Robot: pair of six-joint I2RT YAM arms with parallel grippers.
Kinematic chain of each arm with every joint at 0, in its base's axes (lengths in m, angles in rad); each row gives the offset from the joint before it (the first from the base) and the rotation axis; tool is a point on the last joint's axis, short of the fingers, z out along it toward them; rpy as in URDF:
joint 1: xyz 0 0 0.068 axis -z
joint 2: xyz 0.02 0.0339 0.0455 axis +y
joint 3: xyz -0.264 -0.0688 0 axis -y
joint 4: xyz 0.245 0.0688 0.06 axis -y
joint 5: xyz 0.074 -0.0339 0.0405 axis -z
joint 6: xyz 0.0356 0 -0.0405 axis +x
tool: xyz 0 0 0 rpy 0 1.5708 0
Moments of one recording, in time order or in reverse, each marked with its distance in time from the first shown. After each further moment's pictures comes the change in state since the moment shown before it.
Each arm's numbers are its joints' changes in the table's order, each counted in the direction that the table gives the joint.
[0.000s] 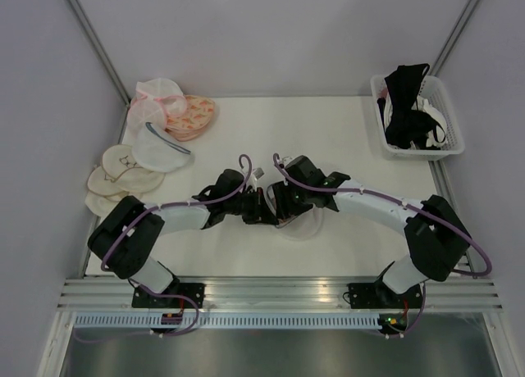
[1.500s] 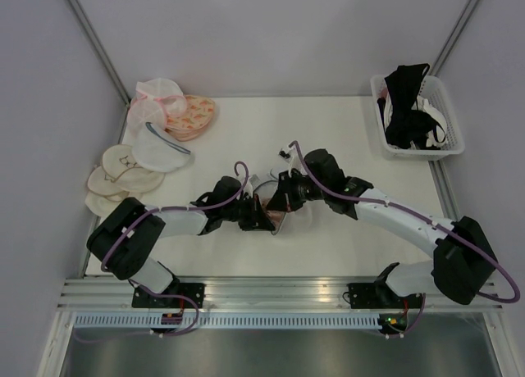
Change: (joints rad) left arm 0.001 -0.009 -0.087 0.046 -0.034 -0.043; right arm 0.024 -0.155 -0.081 0.254 -0.314 0.102
